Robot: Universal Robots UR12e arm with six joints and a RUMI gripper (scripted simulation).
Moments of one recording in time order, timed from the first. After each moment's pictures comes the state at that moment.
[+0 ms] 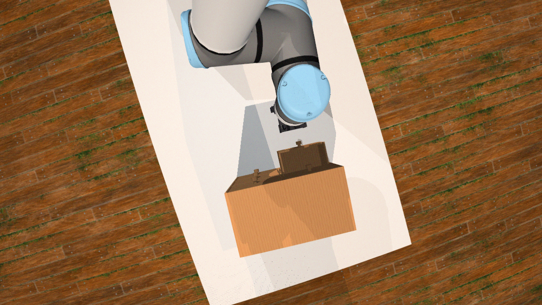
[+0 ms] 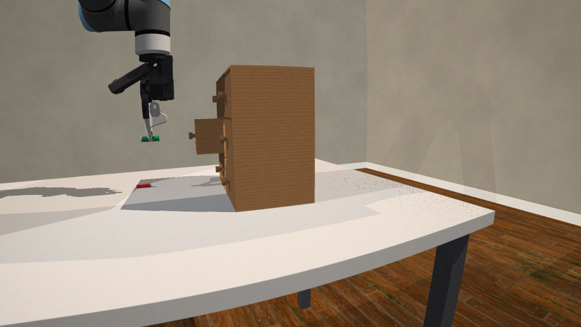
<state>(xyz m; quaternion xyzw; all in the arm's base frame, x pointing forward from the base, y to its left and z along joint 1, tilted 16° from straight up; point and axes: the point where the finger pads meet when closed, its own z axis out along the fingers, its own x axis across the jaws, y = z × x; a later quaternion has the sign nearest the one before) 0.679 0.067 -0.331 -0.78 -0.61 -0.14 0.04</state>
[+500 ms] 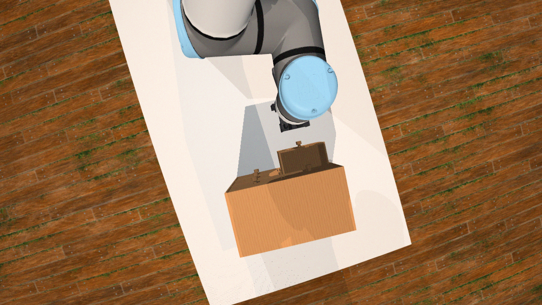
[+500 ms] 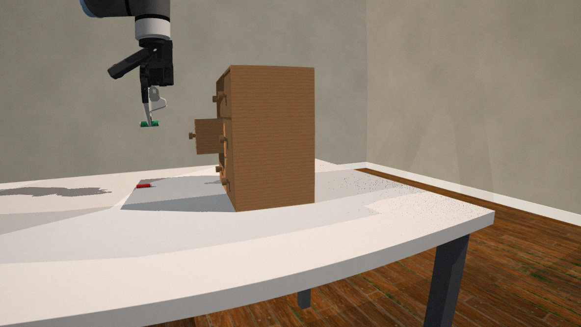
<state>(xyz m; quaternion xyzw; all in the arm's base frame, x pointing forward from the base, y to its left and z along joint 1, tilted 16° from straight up) 0.673 0.058 -0.293 -0.78 -0.61 -0.14 0.04</state>
